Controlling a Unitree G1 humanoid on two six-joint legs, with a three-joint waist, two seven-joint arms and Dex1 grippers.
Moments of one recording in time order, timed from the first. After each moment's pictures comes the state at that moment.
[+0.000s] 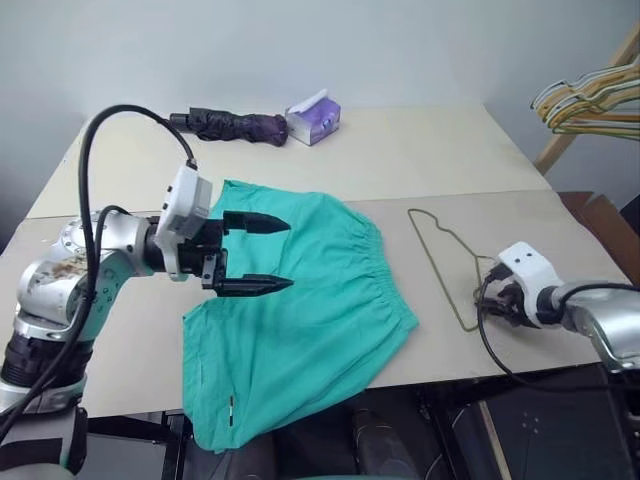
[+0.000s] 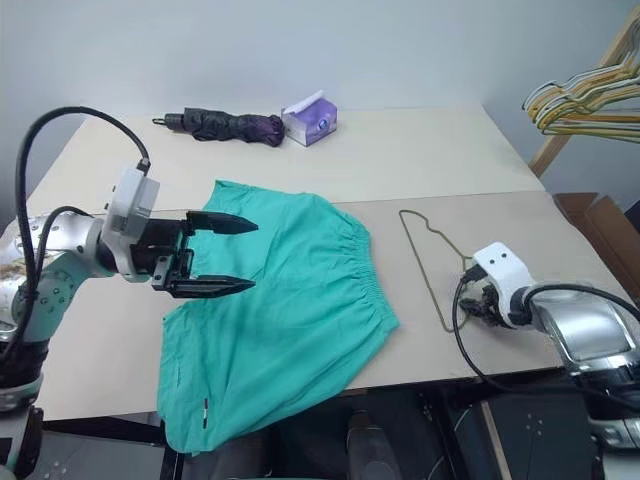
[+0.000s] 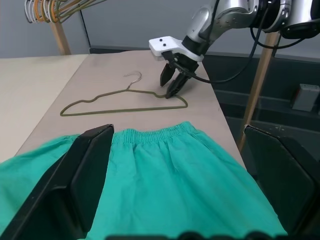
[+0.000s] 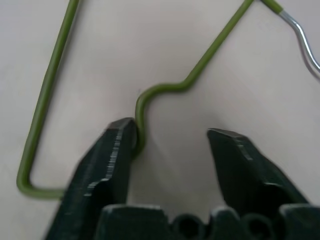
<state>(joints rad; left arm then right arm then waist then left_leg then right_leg) -0.54 0.86 0.01 -0.23 -0.75 0.53 -1.24 -0.36 -0.95 0.07 -0.03 0.30 1.05 0.60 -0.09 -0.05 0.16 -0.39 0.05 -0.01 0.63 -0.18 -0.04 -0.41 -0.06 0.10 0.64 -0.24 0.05</state>
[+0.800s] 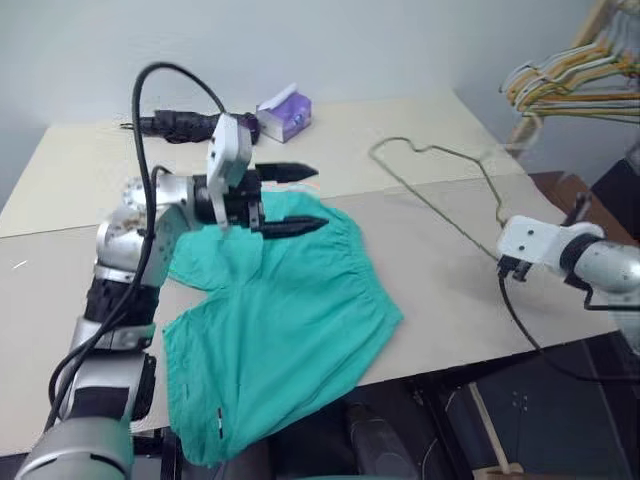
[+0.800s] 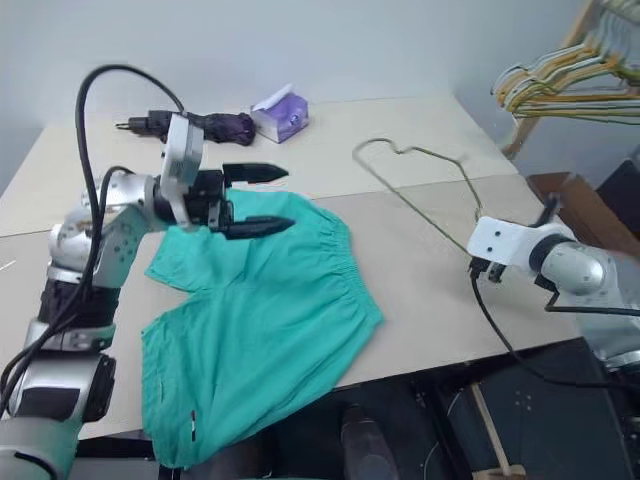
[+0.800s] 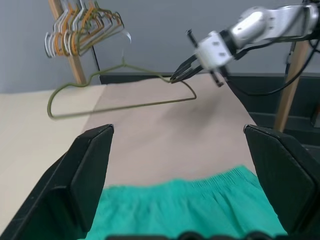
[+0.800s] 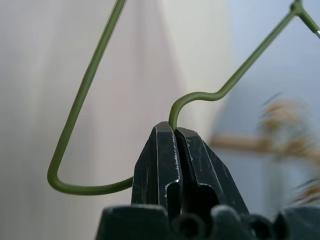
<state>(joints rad) -0.87 0.59 -0.06 0.15 -0.51 0.42 -1.21 -0.36 -1.18 0.14 0.07 -0.30 -0.22 0.43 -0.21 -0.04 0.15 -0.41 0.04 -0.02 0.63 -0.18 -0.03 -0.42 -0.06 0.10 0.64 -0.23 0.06</state>
